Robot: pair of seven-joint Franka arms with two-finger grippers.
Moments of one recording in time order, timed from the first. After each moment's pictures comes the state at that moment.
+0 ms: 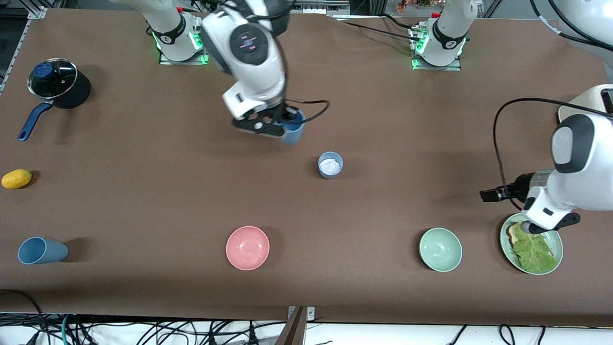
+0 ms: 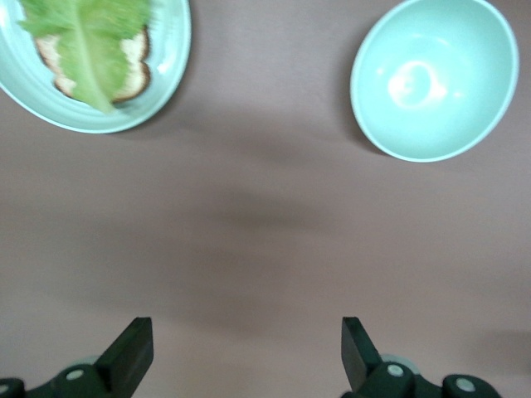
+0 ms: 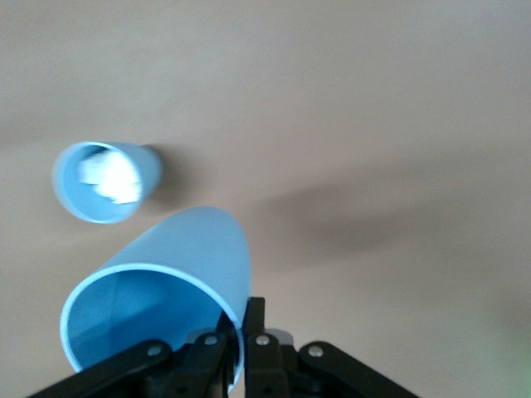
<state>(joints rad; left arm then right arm) 0.16 0.55 -0.13 -1.37 0.01 1.68 -0.23 0.79 0.41 0.01 -1.49 0.09 1.85 1.04</state>
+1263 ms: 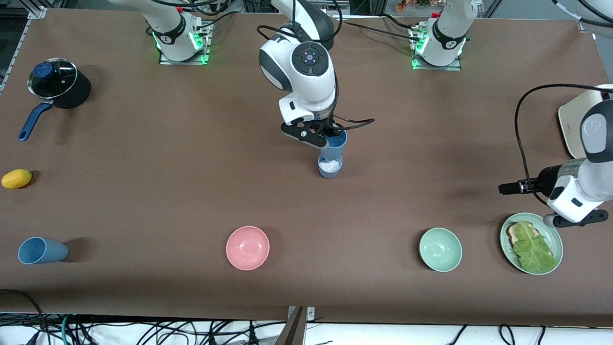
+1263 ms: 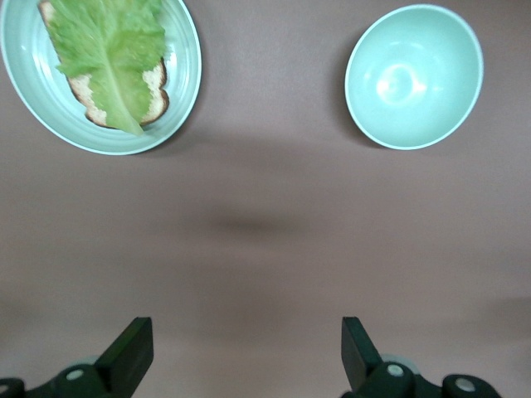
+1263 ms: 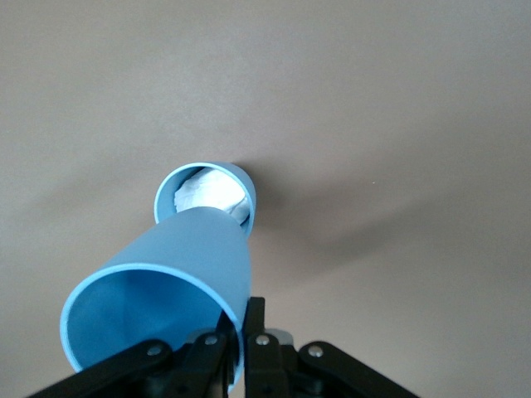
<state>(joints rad) 0.19 0.47 -0.14 -1.37 0.01 1.65 -0.11 0.86 0.65 -0.01 -1.28 0.09 1.98 1.26</state>
